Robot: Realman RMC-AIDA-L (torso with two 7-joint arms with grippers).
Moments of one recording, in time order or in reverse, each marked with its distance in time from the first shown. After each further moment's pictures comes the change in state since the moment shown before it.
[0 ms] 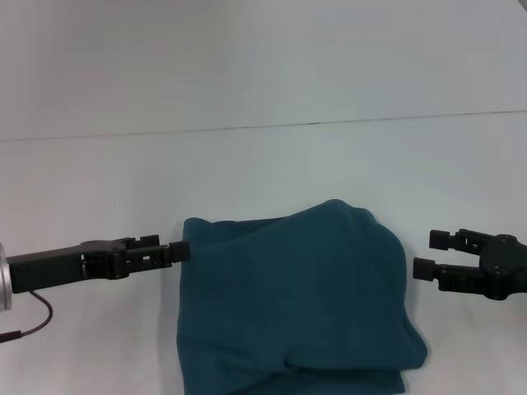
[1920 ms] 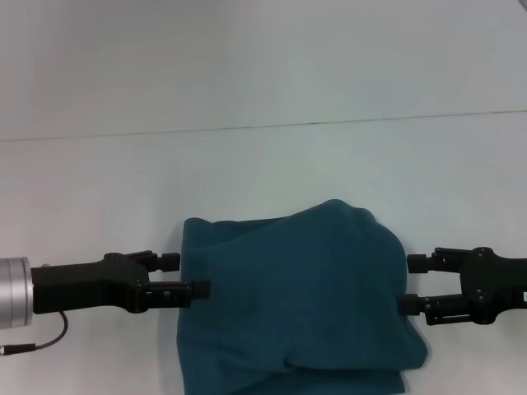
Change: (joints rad) left arm 0.006 -0.009 0.107 0.000 0.007 -0.010 0.180; right arm 0.067 -0.001 -0.023 -0.052 -0.147 -0.073 -0.005
